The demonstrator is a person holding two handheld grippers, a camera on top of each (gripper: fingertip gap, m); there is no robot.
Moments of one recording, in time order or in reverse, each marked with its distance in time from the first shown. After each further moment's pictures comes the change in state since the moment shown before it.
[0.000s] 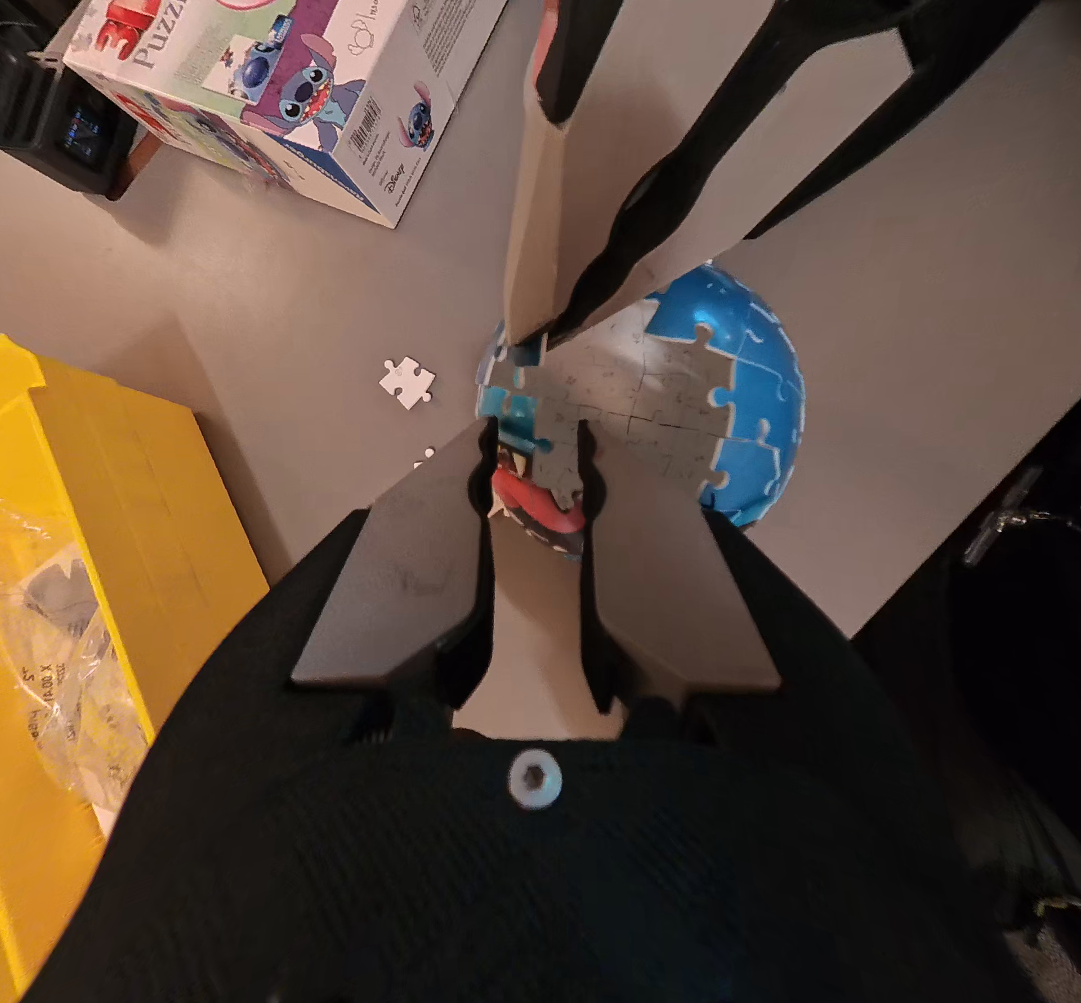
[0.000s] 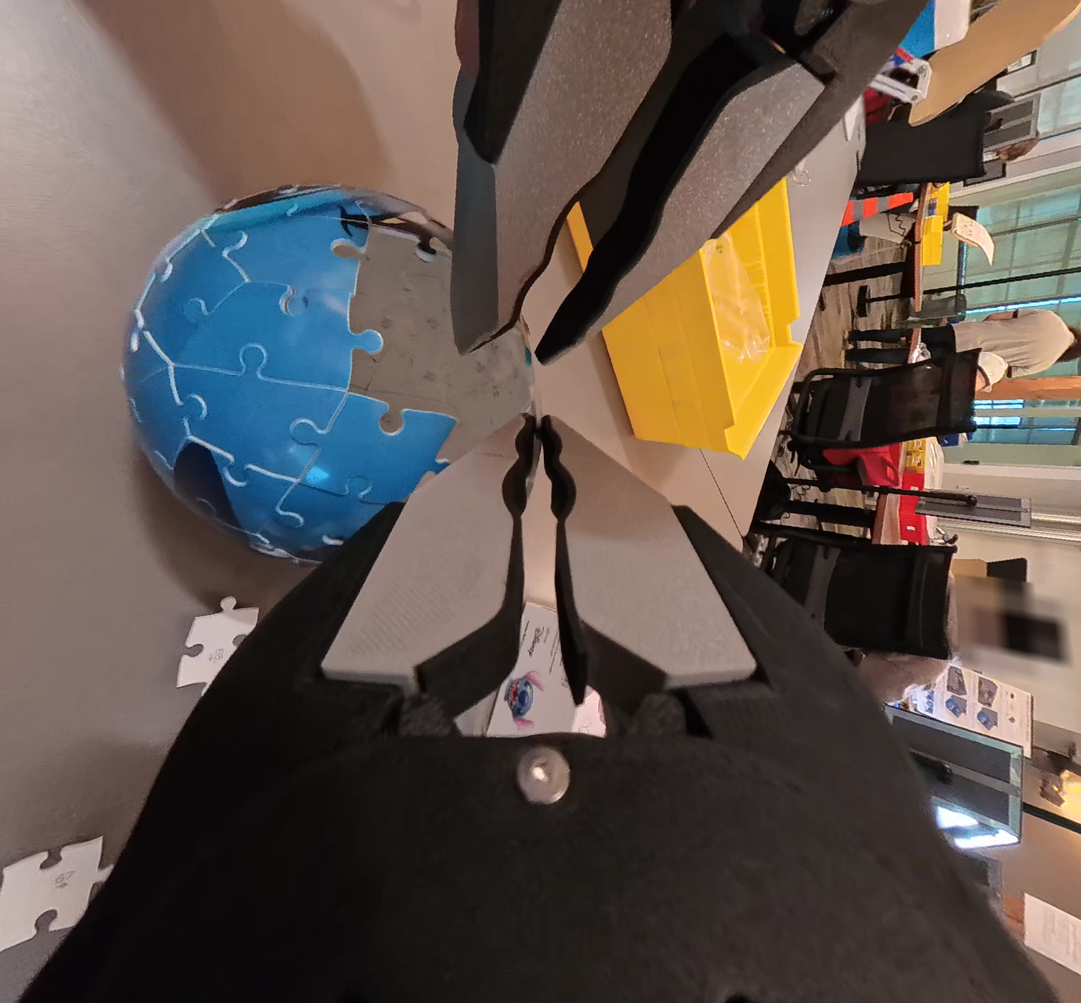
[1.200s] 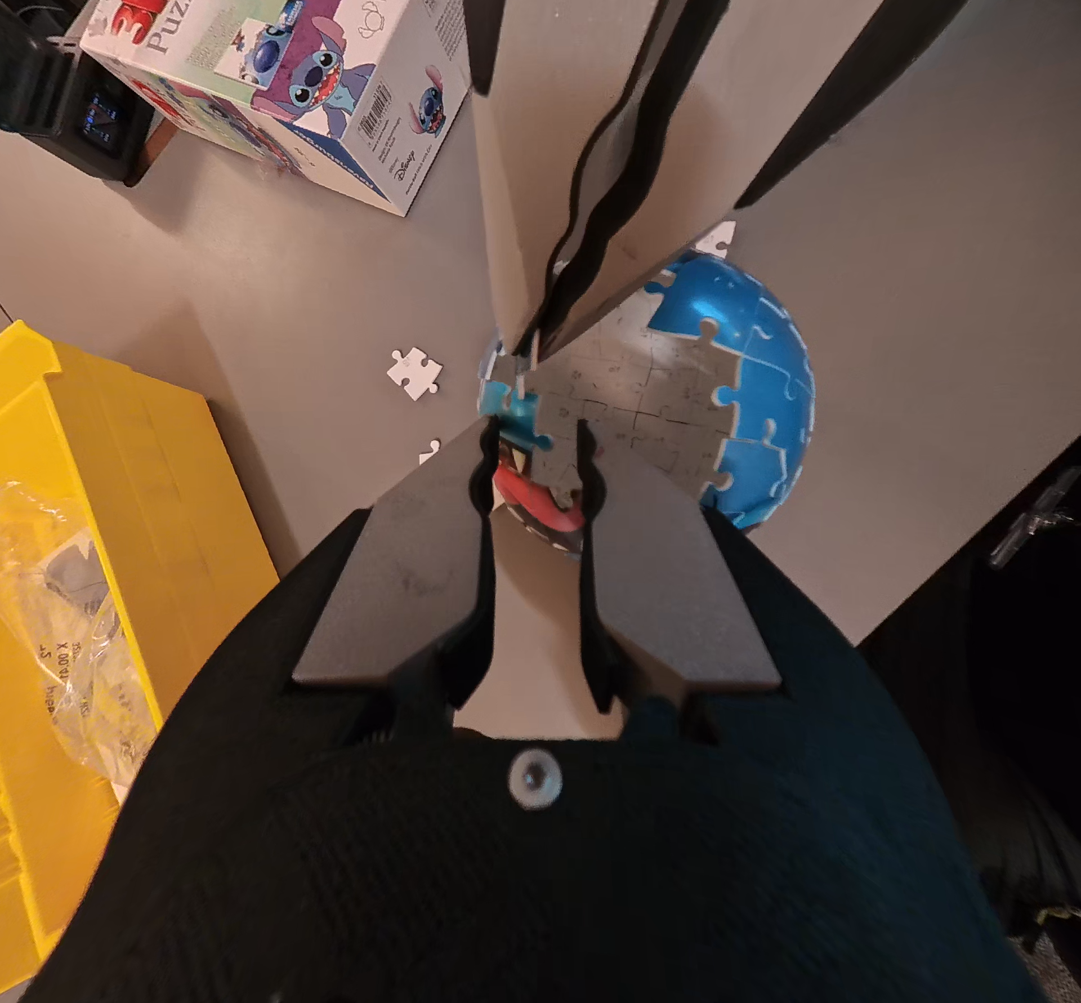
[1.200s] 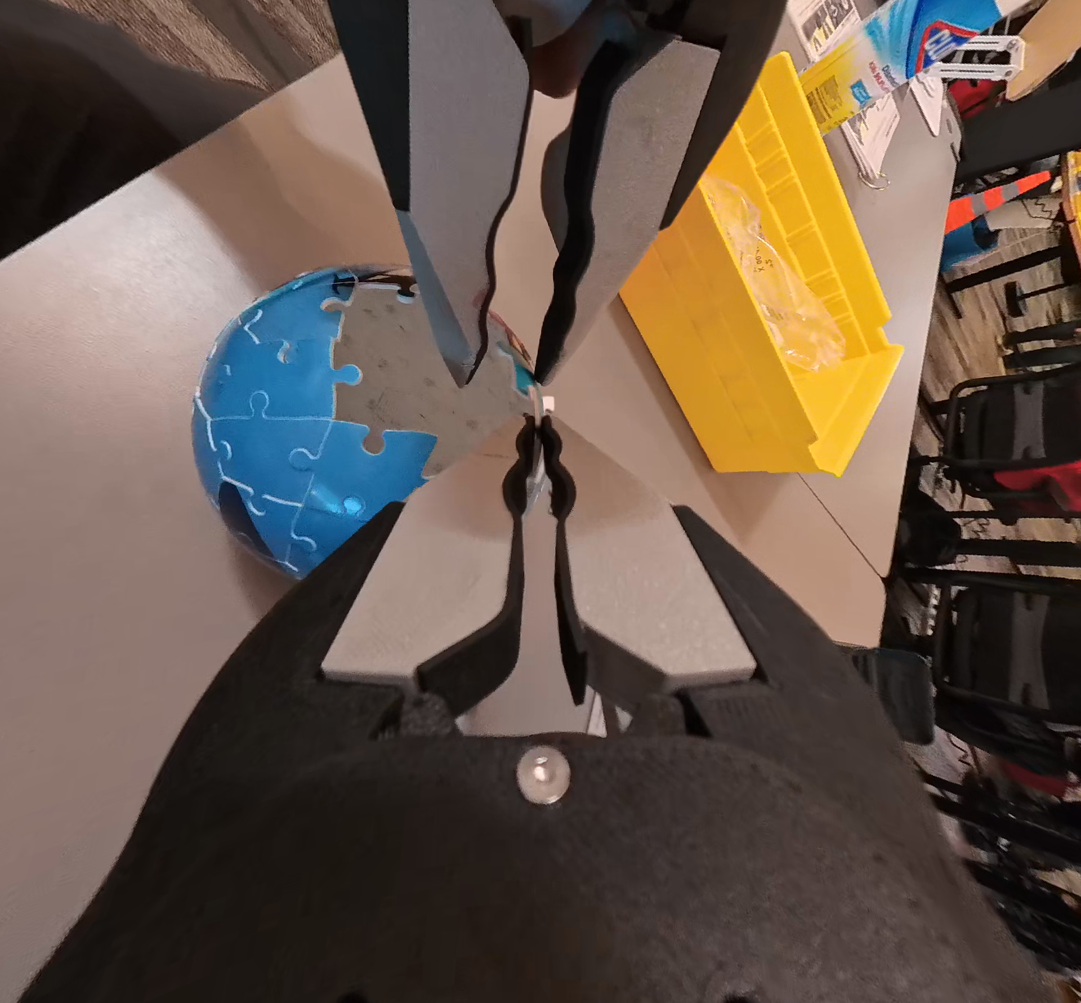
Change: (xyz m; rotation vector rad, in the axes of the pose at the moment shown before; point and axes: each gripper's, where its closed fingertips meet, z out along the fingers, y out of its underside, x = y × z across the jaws) left arm 0.000 0.003 0.002 -0.023 -0.039 0.000; right arm 0.000 -0.005 0.000 0.137 -0.136 0.213
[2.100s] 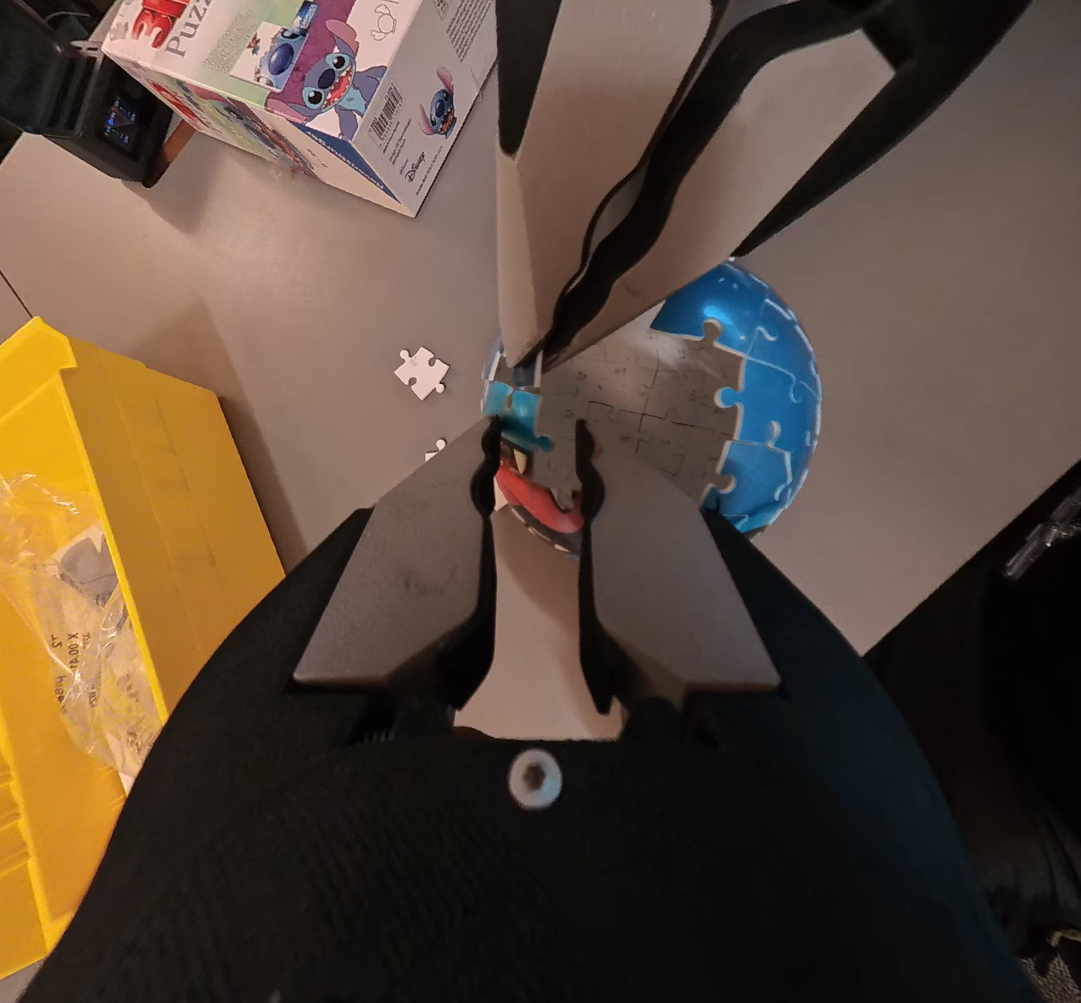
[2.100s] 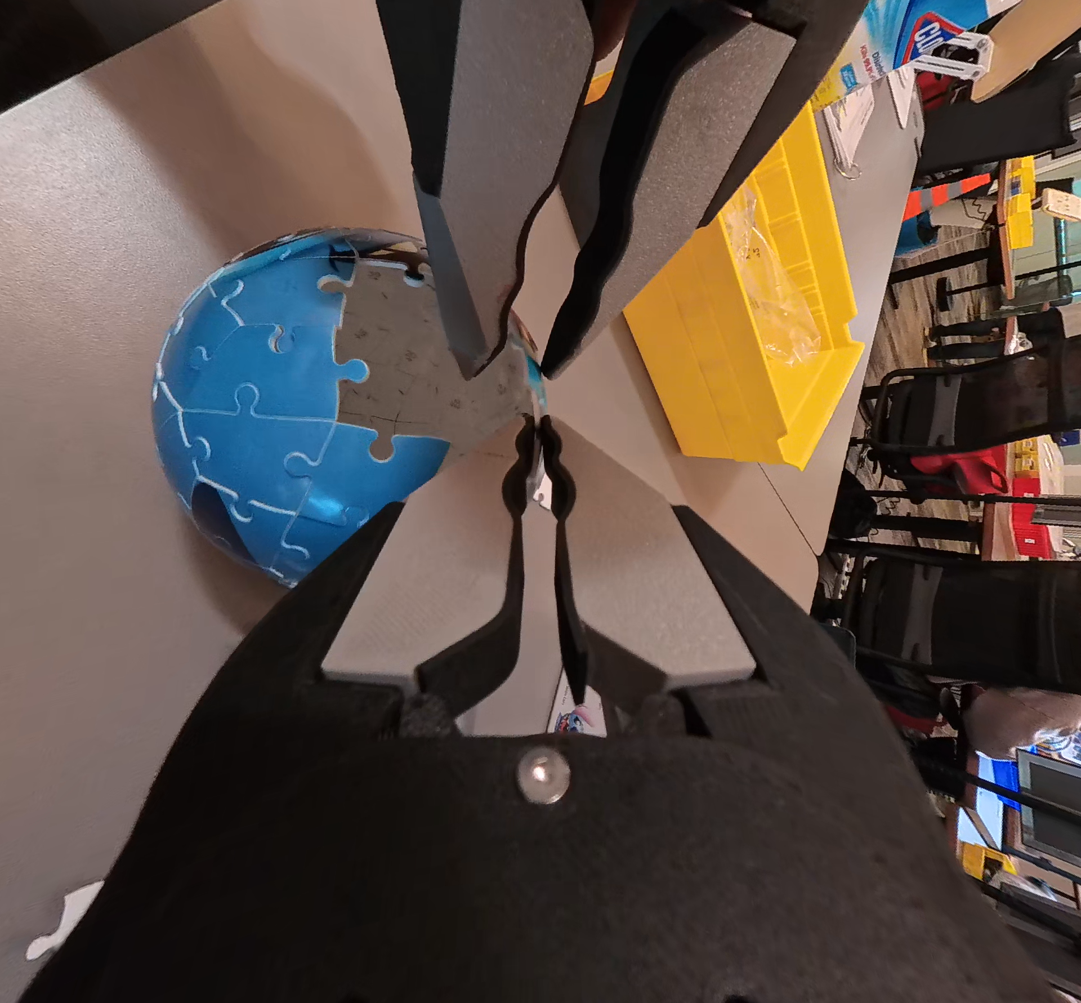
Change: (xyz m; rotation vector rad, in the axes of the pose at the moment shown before) left arm -0.001 0.000 0.000 0.004 -0.025 -0.002; right arm -0.002 0.005 0.008 -0.083 0.061 -0.097
